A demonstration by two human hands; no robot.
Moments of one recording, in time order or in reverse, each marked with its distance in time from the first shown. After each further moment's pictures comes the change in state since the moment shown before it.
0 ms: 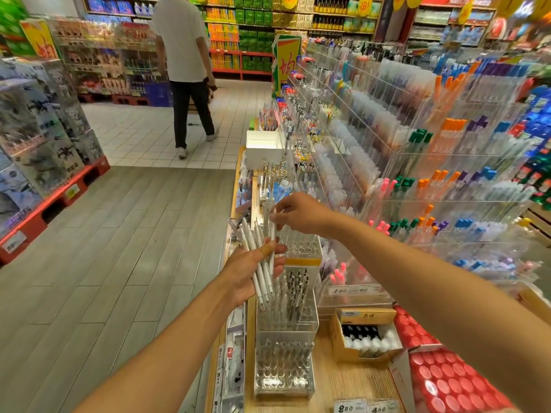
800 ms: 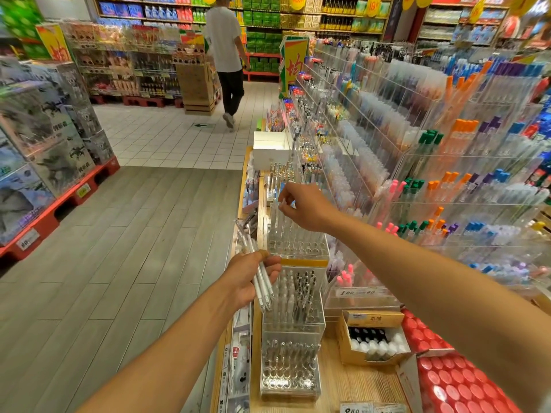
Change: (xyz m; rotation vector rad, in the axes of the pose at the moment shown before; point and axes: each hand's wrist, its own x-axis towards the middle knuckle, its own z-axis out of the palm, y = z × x) left_hand -0.001 0.003 -0.009 0.026 0.195 -0.108; right_hand 0.018 0.002 0.000 -0.358 0.199 -0.207
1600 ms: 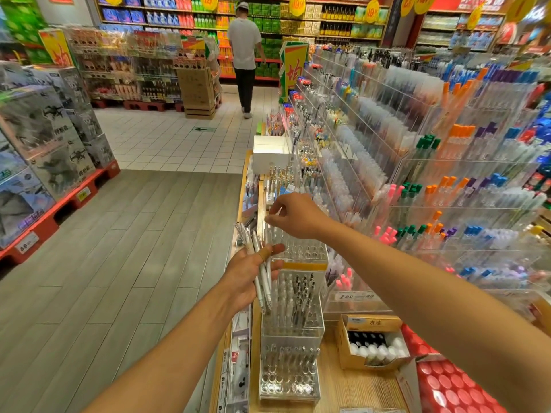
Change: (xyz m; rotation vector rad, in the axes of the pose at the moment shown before) left_hand -0.010 0.002 0.006 -0.001 -0.113 0.192; right_hand -0.001 -0.016 0.007 0.060 -0.029 0.048
